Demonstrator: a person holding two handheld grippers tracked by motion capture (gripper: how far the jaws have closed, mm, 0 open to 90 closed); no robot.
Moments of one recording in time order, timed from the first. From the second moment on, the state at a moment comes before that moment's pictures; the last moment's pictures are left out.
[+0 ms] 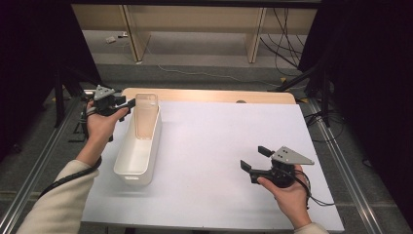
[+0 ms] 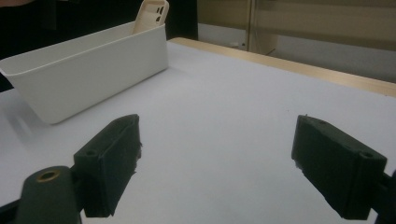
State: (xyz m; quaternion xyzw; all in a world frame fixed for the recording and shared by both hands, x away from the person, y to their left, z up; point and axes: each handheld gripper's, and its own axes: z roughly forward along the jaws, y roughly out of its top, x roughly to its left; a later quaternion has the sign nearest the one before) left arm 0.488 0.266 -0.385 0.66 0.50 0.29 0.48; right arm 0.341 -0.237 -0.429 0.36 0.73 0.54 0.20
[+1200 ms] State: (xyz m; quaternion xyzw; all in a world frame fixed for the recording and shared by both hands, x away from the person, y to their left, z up) left arm 0.384 0.239 -0.383 0.69 0.40 0.26 0.54; right arm 0.340 -0.237 -0.428 0.36 0.73 0.54 0.21
